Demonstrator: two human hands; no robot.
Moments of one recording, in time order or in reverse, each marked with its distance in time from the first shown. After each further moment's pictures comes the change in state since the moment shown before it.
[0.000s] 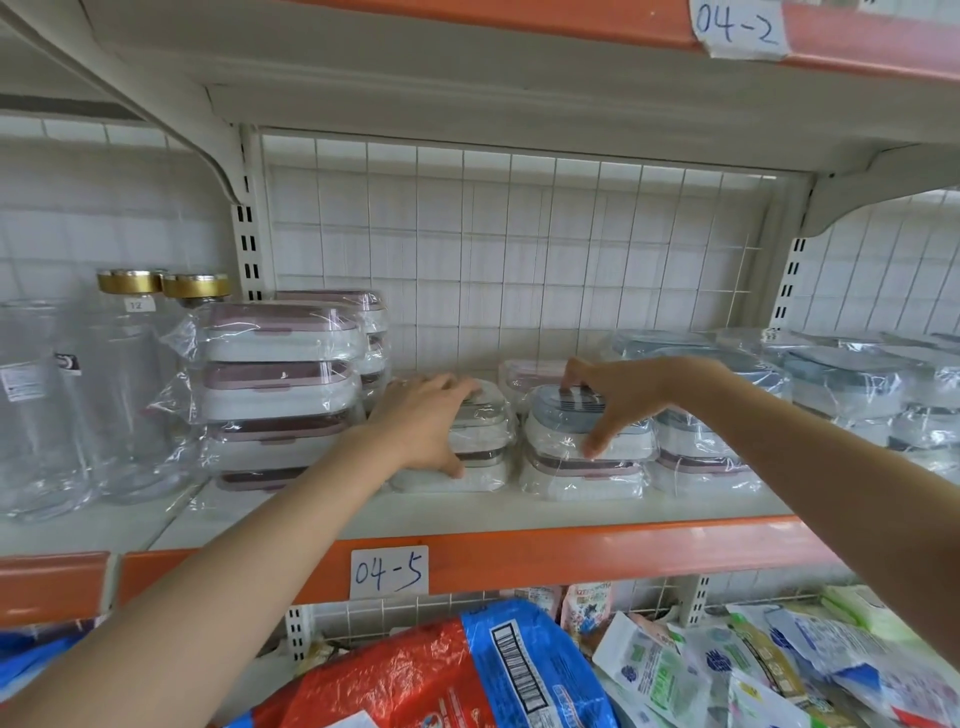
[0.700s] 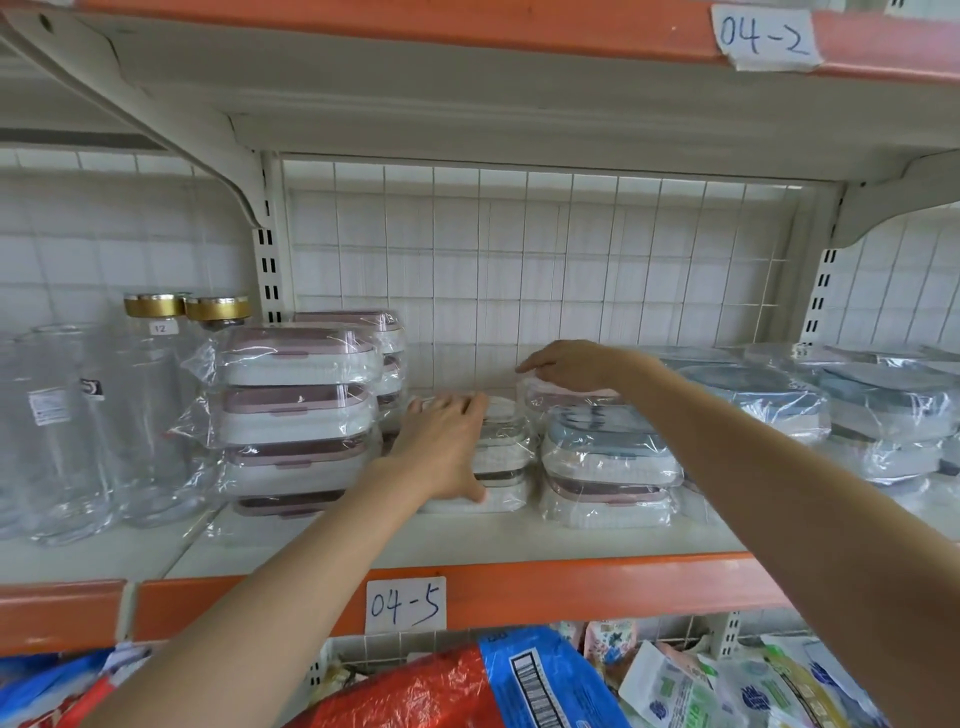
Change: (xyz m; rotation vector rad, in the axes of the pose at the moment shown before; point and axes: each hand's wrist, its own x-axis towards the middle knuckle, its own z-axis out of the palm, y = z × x) left_hand 0.003 0.005 0.007 0.046 0.024 -0.045; right_hand 0.066 -0.034 -0.022 -0.011 0.187 -0.015
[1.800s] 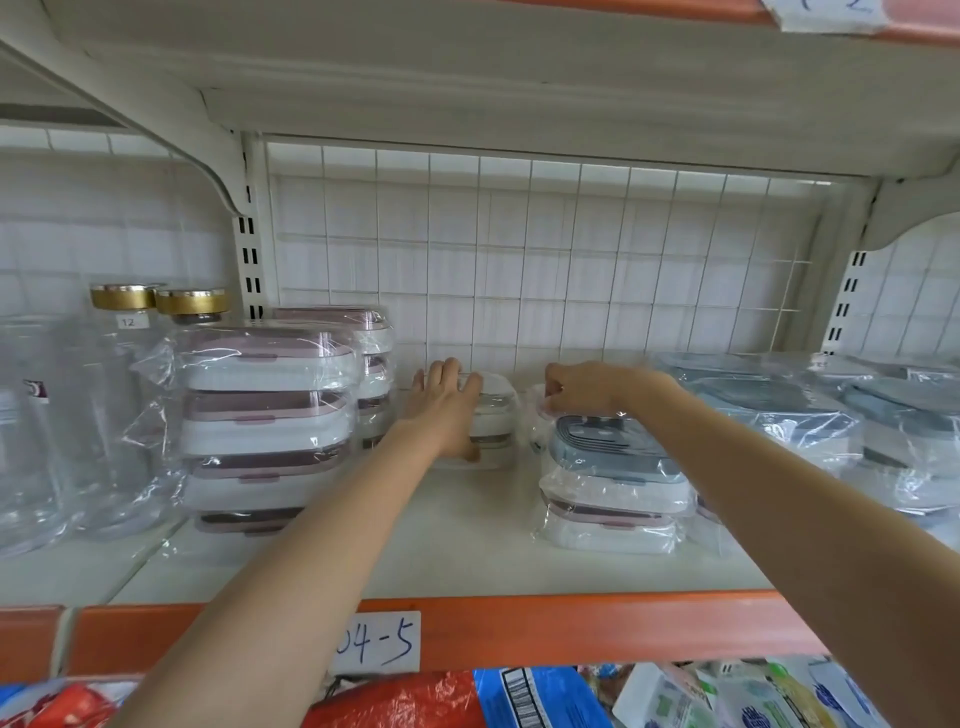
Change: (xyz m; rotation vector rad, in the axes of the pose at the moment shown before) left_hand 0.077 -0.018 0.025 -0.055 -0.011 -0.142; right_hand 0.008 0.021 0.012 -0.009 -0.087 0.112
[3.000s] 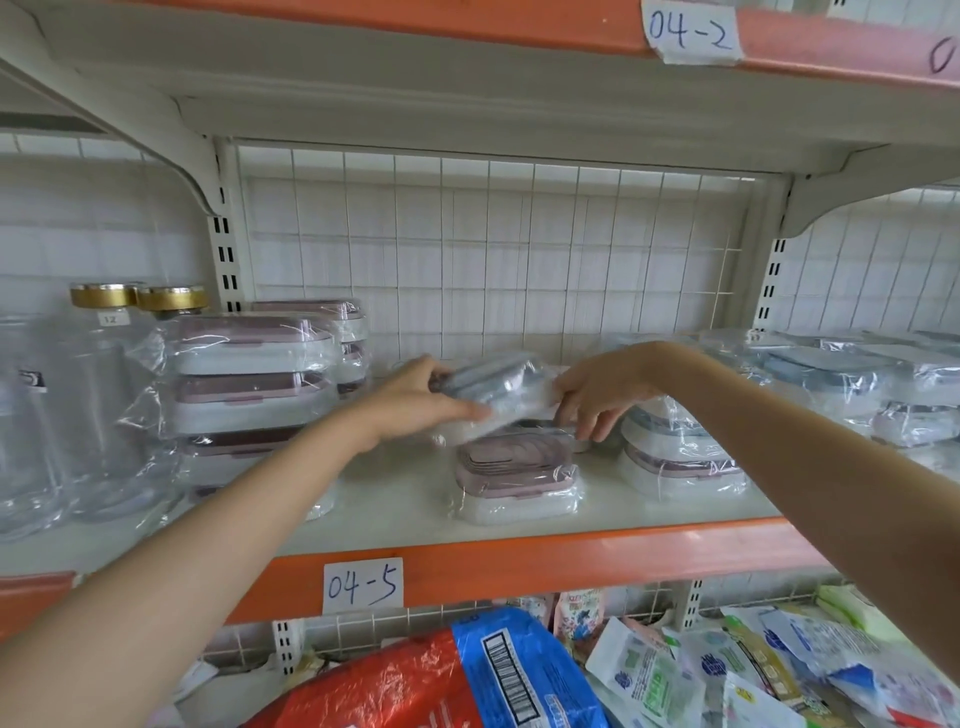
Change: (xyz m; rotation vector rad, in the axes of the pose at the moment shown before) left_hand -0.069 0.007 -0.049 -0.937 -0.122 -0.017; right_hand -0.081 0.011 -0.008 0.414 -0.279 0.051
